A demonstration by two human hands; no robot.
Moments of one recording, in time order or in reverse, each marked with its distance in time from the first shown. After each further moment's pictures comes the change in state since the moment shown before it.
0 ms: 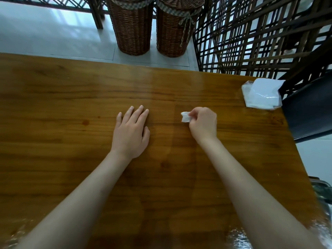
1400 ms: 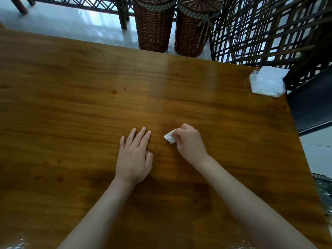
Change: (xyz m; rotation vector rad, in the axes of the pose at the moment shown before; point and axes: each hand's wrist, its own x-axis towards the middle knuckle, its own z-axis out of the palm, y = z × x) left_hand -0.173 0.023 -0.014 -0.019 -0.033 -0.168; right_hand -0.153 -0.020 -0.005 0.011 -0.245 -0.456
